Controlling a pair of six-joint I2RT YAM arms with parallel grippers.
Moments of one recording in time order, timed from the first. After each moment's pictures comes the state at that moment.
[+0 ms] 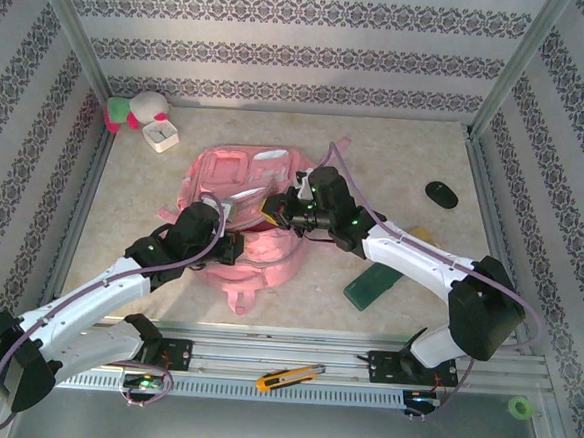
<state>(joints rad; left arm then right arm) -0.61 0.97 0.69 -0.46 0.07 -0.53 0.74 1.50 1.04 0.01 -0.48 1.30</state>
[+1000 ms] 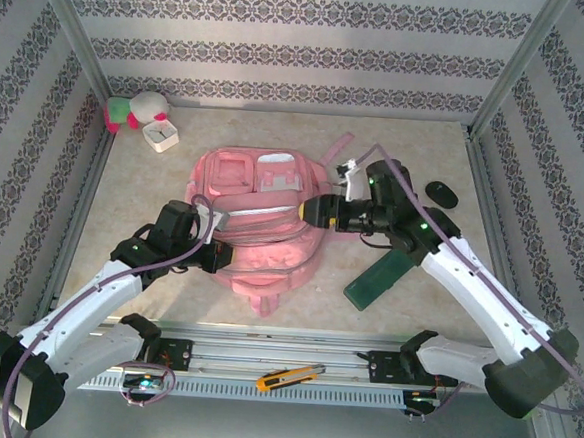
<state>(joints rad) -0.41 0.91 0.65 -0.56 0.42 -0.28 0.63 1.15 1.14 -0.59 -0.48 0.53</state>
